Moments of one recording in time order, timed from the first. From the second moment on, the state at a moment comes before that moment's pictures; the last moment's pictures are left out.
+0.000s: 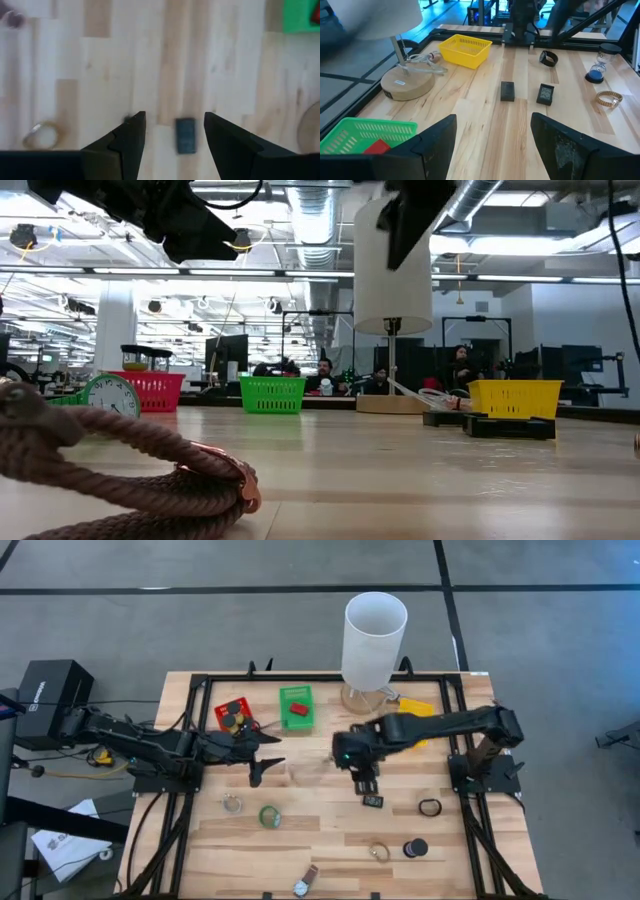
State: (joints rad) left arm -0.15 0.92 0.54 0.03 -0.39 -0.11; right arm 0.12 1.75 1.66 -1.18 0.05 0.04
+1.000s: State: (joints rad) left arm -0.15 0.92 0.54 0.05 -0.39 -0.11; right arm 0.55 1.26 0.92 -1.15 0.11 1.28
